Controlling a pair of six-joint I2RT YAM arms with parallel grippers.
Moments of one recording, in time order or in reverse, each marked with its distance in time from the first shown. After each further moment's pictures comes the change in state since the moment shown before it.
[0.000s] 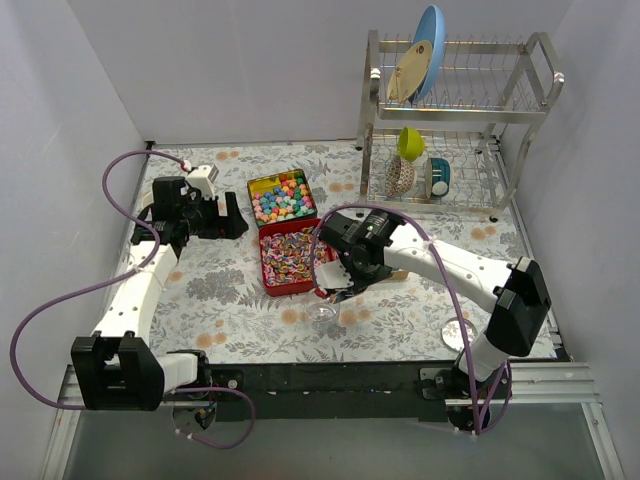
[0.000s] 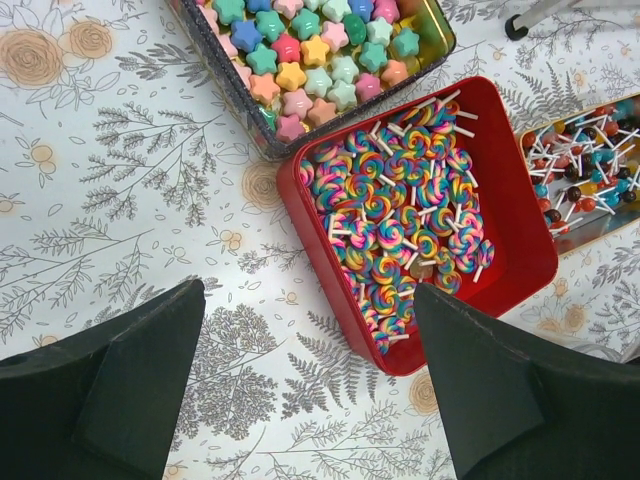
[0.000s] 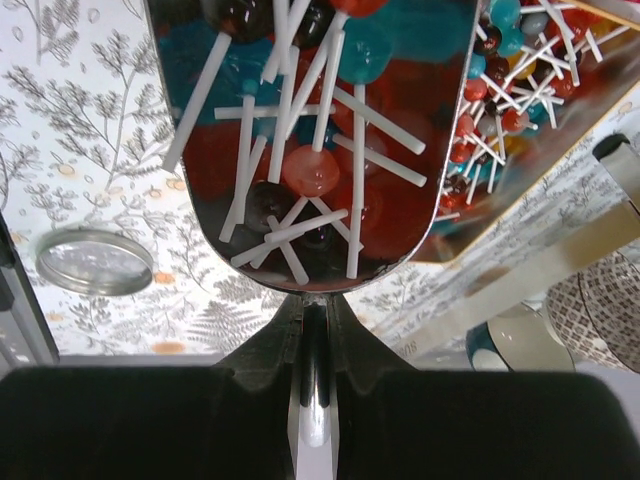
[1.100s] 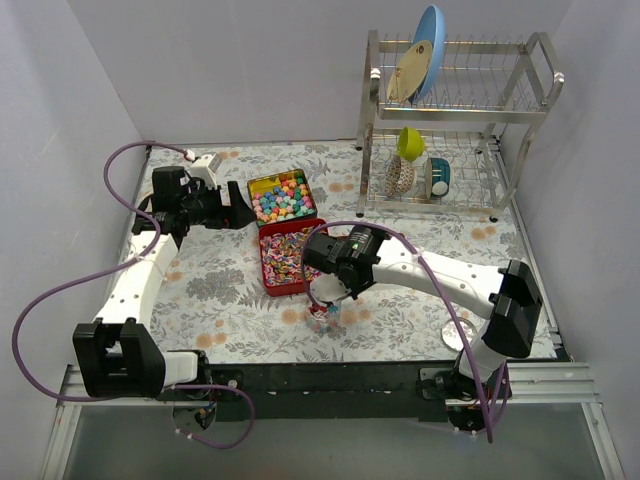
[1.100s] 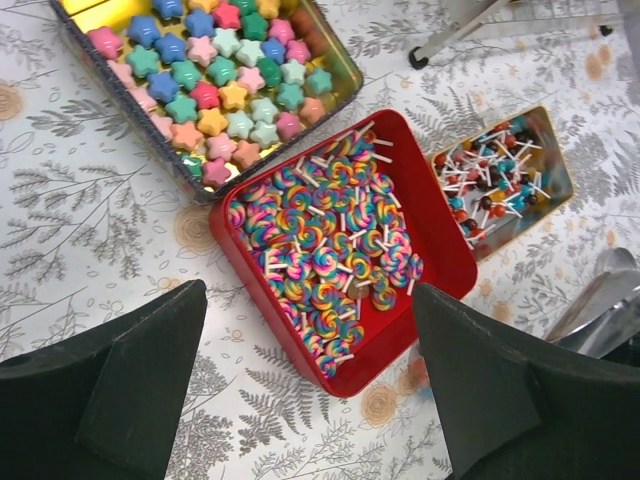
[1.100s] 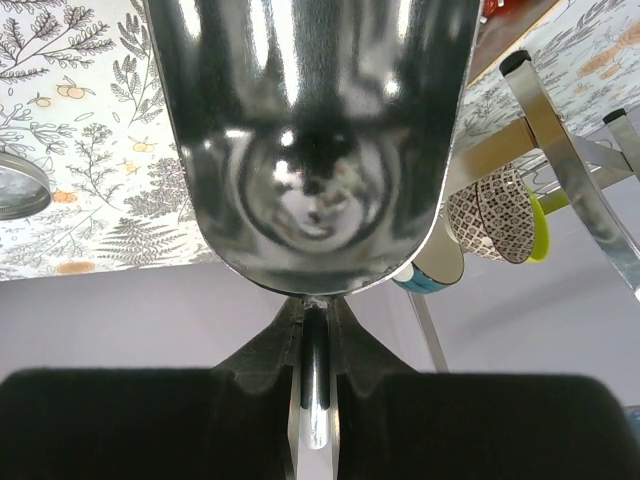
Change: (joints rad) left arm 0.006 0.059 0.062 0.052 0.162 -0.050; right arm 0.155 0.035 0.040 -0.057 0.344 -0.008
